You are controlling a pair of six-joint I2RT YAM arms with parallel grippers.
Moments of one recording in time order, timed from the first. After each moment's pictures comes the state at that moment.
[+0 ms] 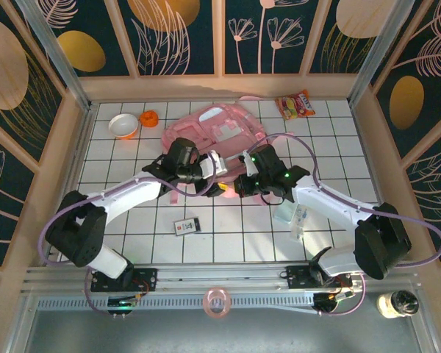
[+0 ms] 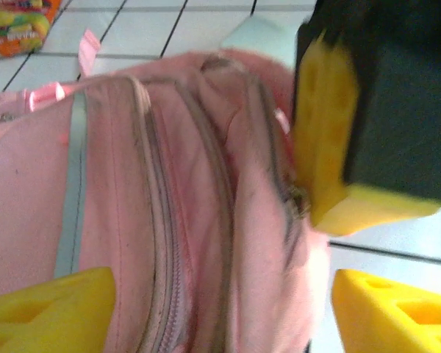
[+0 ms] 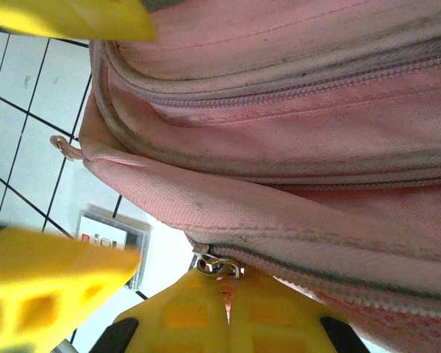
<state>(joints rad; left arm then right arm) -0.61 1.56 0.95 -0.09 0.50 0.55 0.69 1.37 0.92 -0.43 -0.29 0.43</state>
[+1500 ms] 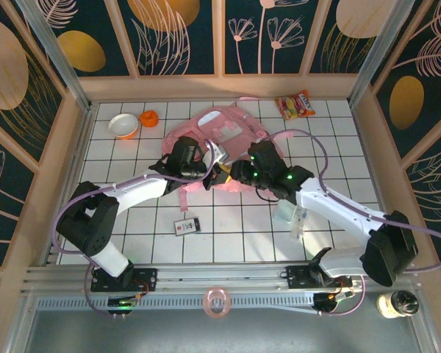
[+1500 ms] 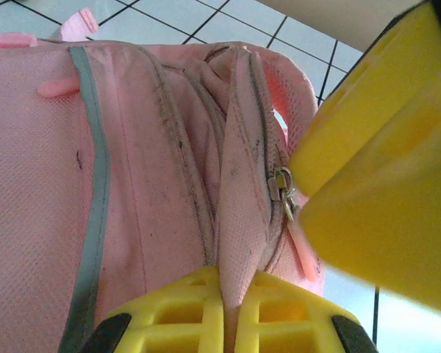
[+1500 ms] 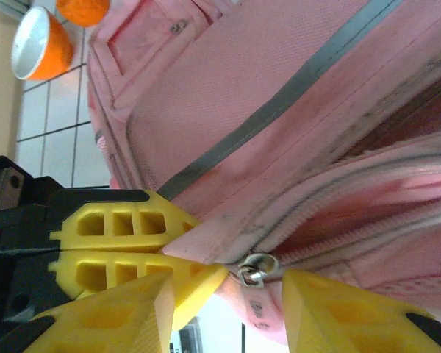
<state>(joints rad) -0.61 1.64 0.96 0.09 0.63 0.06 0.76 1.32 0.99 -0.42 0.02 0.84</state>
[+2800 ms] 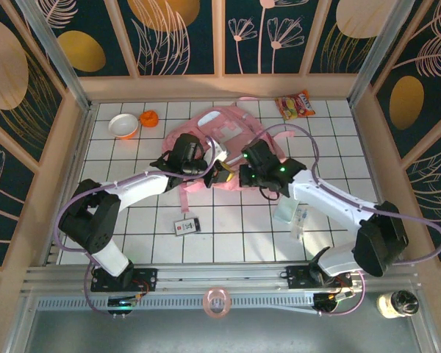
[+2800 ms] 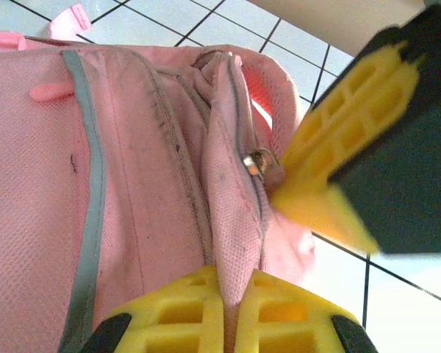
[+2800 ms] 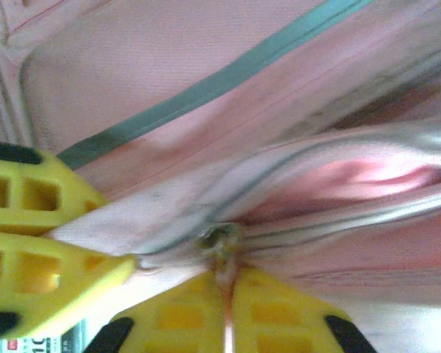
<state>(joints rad) -0.60 1.66 1.00 0.06 0.66 0.06 0.72 1.38 1.06 -0.60 0.10 0.57</state>
